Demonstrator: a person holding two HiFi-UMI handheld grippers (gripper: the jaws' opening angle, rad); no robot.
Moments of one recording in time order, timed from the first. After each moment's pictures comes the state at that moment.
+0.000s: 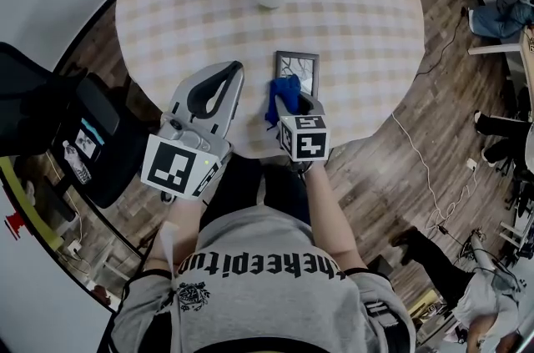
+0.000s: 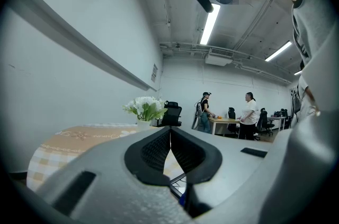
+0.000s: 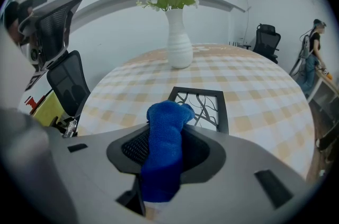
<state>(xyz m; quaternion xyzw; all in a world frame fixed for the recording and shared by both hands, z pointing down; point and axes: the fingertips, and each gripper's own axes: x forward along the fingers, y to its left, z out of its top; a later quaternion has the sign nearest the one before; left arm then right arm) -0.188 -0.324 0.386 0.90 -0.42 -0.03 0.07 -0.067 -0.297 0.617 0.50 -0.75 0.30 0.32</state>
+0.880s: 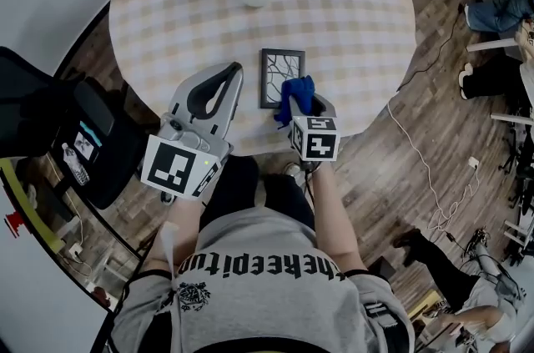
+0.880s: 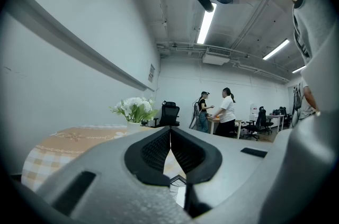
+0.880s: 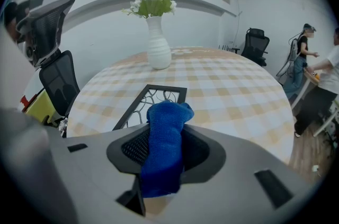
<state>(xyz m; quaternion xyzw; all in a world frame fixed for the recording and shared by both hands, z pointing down) -0.151 -0.311 0.378 0.91 -0.42 -0.02 0.06 0.004 -0.288 0.613 0.54 -0.72 0.28 0.32</state>
